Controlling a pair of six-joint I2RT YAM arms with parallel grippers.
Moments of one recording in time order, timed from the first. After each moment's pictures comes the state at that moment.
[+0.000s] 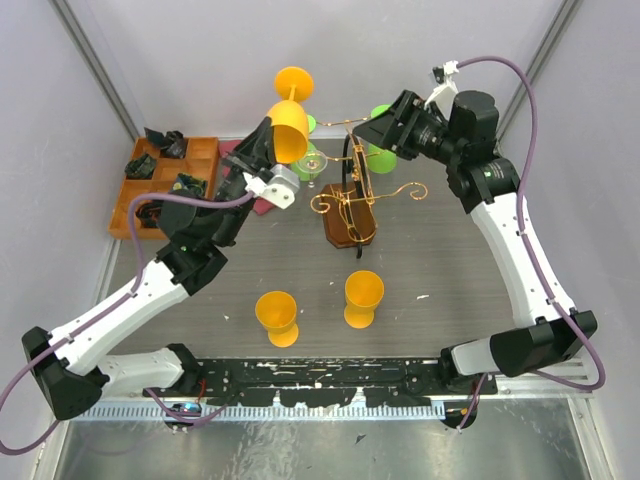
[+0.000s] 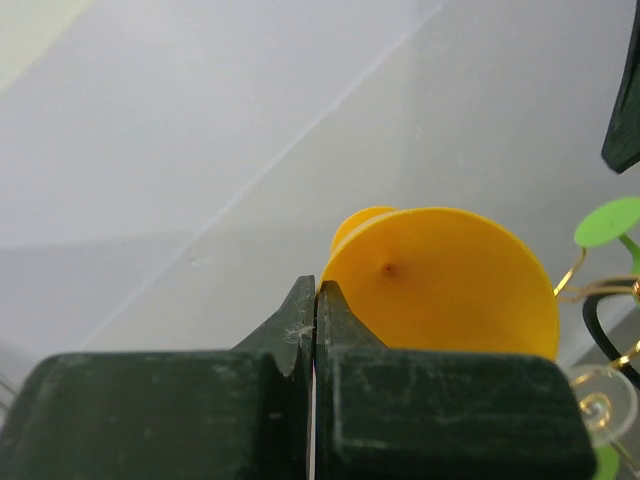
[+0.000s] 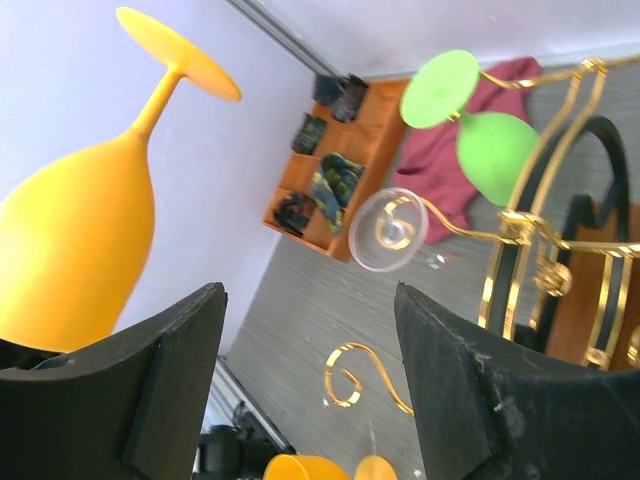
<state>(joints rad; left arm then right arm) -0.84 1.12 1.13 0.47 -0.21 0.97 0.25 1.38 1.60 -0.41 -0.50 0.68</state>
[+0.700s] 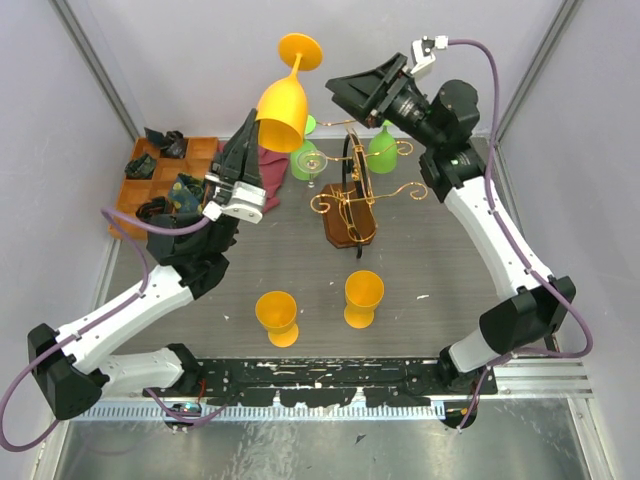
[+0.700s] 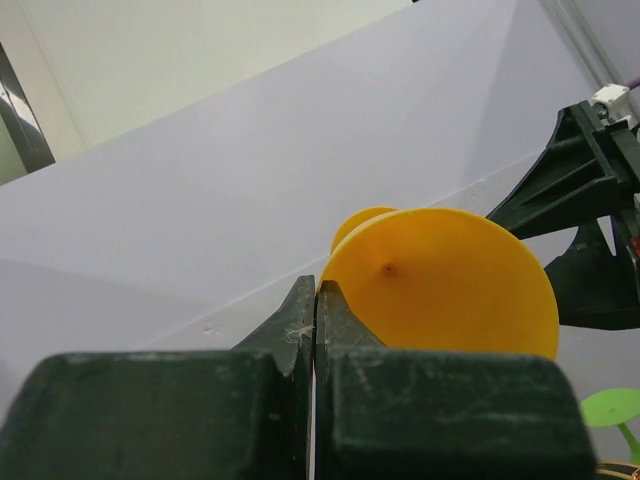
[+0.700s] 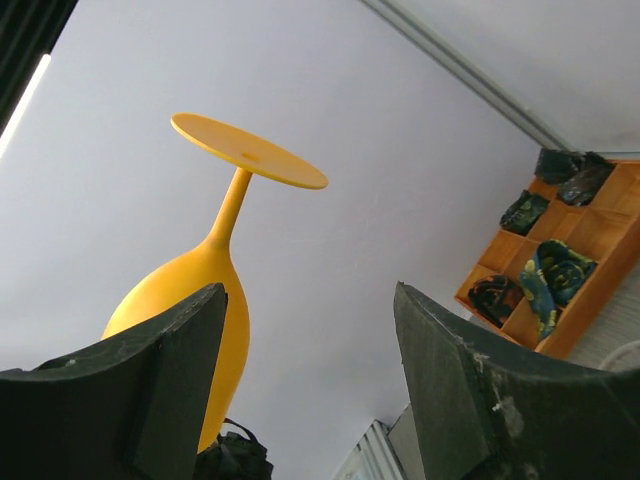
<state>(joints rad) -0.84 1.13 1.04 0.95 -0.11 0.85 0.34 1.51 1.65 0.16 -0.57 1.15</state>
